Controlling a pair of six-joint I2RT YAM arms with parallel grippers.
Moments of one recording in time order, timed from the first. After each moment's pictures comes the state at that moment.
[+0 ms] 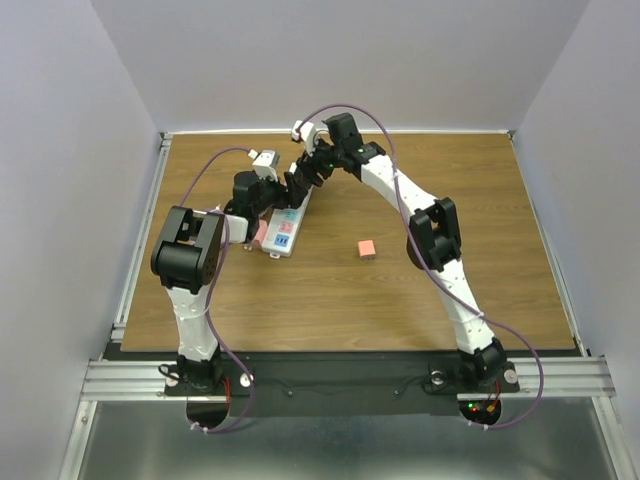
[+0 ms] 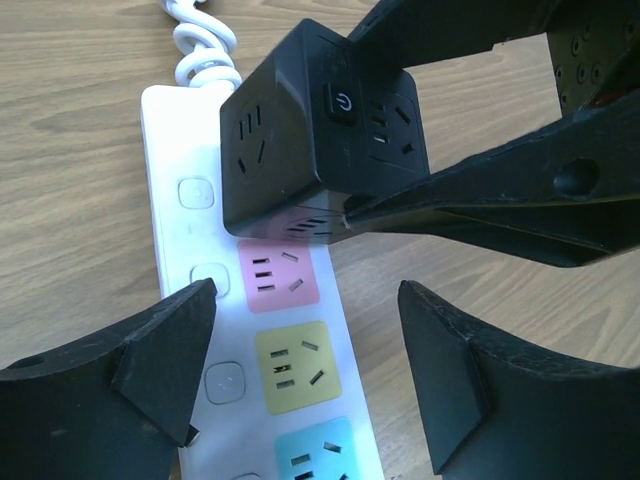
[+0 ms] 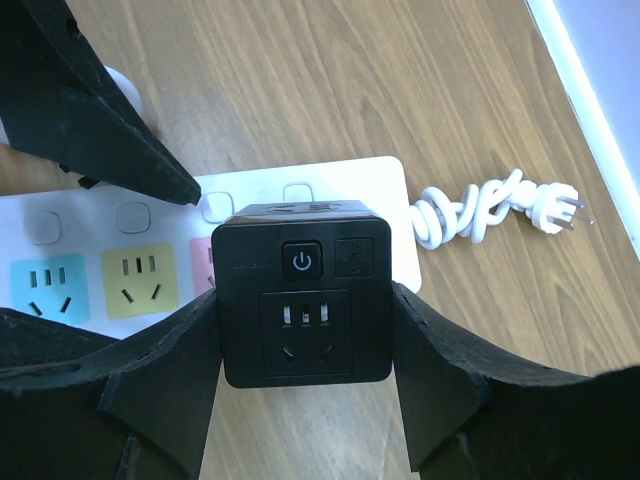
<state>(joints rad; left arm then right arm) -0.25 1.98 0.98 0.75 0.37 -0.31 0.53 2.54 2.41 -0.48 -0.40 -0.50</state>
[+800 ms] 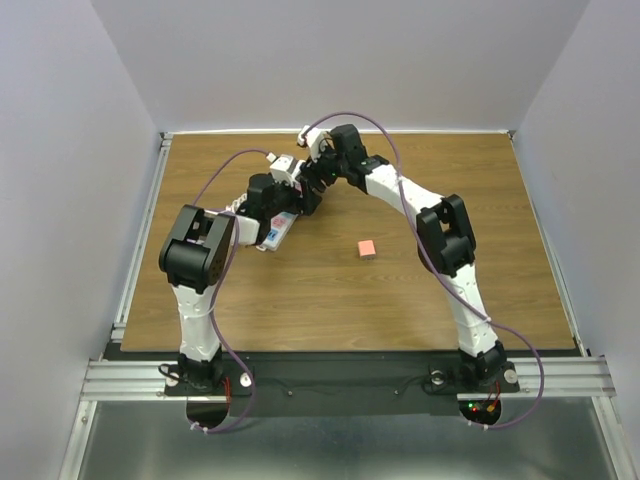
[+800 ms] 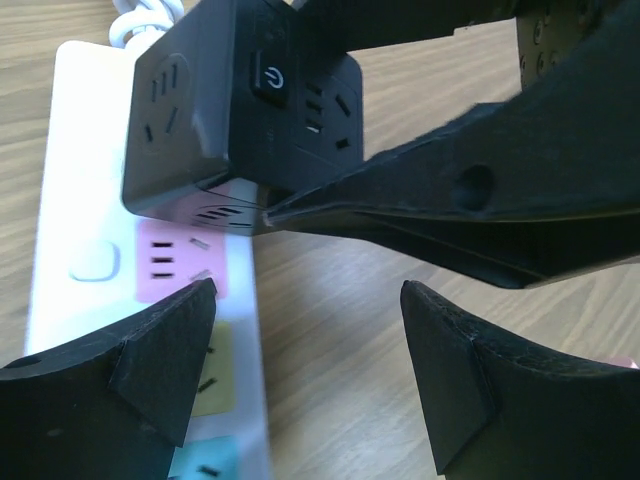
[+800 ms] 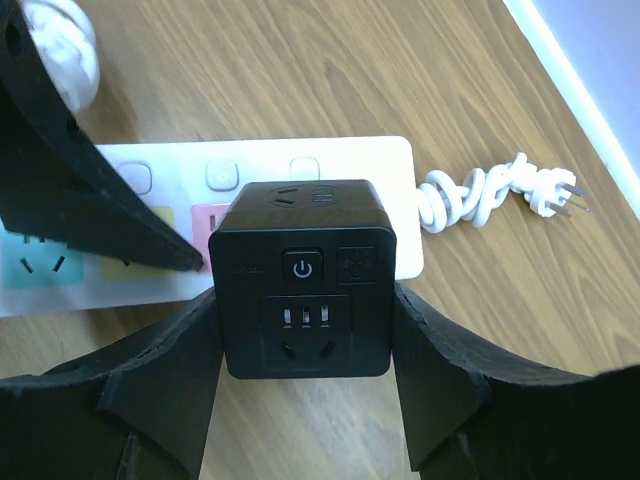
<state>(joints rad) -0.31 2.01 1.00 0.72 0.37 -0.27 0.55 2.39 2.08 -0.26 -0.31 -0.42</state>
